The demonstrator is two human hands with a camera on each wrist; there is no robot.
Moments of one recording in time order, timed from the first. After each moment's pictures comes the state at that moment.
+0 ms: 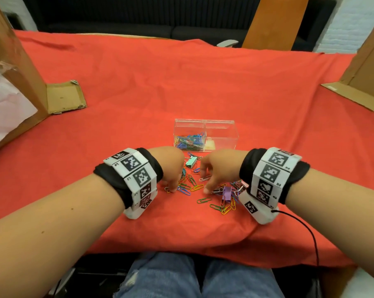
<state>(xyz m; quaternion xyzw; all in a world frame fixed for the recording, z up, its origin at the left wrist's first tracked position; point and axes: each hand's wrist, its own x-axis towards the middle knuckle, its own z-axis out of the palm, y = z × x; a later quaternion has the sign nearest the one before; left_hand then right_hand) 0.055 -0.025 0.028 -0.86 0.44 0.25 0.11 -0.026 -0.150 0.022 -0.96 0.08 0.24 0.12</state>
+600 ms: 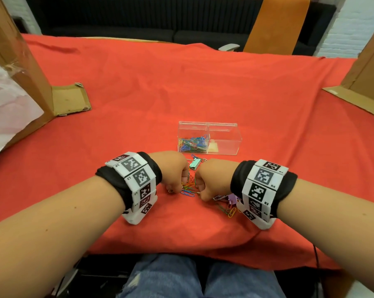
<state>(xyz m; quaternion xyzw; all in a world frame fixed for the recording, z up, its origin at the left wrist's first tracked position) 0.065 -0.014 0.015 -0.85 0.45 0.28 0.03 -0.026 -0.120 0.017 -0.97 0.00 0.22 0.04</state>
